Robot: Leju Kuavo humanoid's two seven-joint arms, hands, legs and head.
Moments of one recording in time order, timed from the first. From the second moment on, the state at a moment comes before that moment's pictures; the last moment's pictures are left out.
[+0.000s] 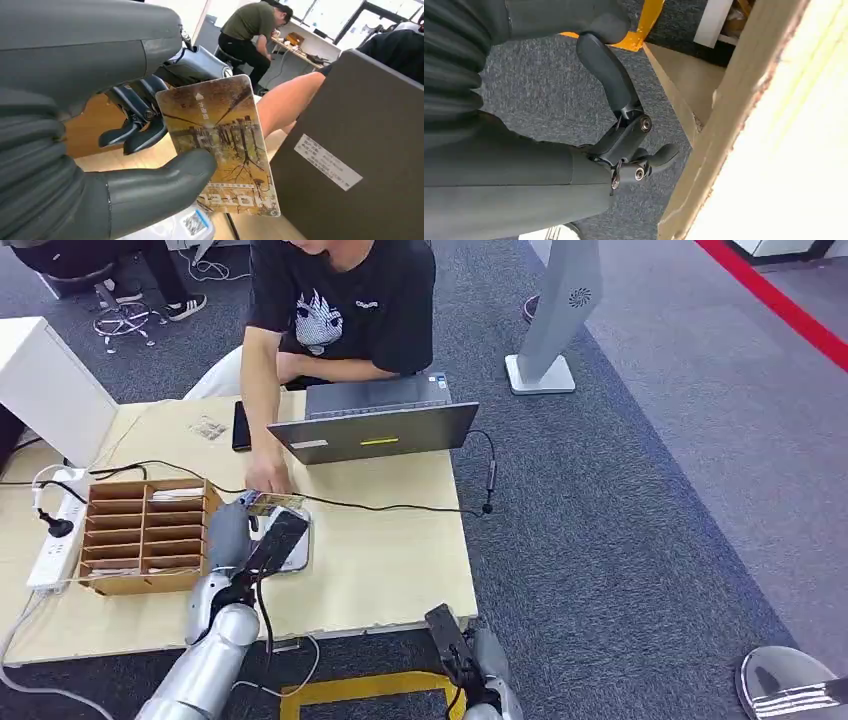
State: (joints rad) left arm -0.51 -0.19 -0.27 -0.67 -0.75 0.52 -0.31; right arm -0.19 0.15 0.49 -0.65 0.17 -0.65 0.06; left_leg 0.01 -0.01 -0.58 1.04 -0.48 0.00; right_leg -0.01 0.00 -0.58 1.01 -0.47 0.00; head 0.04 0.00
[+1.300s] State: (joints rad) left arm -0.43 -0.20 -0.31 -0.57 -0.75 0.50 -0.25; right arm -0.19 0.16 0.49 -0.64 0.14 -0.67 0.07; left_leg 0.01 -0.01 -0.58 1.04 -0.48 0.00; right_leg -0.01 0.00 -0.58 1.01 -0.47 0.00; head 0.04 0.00
